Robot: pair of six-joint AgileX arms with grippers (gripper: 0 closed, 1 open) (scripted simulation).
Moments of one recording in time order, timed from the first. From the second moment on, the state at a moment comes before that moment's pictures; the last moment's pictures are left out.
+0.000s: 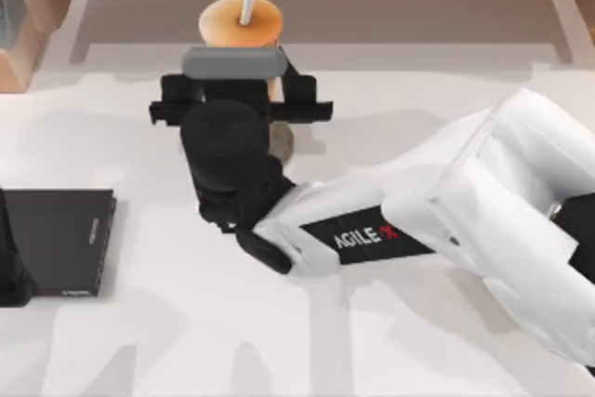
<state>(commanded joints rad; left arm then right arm) 0.00 0.00 0.00 0.00 0.00 0.00 0.91 2.46 1.52 0.88 0.95 0.05</state>
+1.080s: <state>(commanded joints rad) 0.00 0.00 0.00 0.00 0.00 0.00 0.91 2.46 1.52 0.88 0.95 0.05</state>
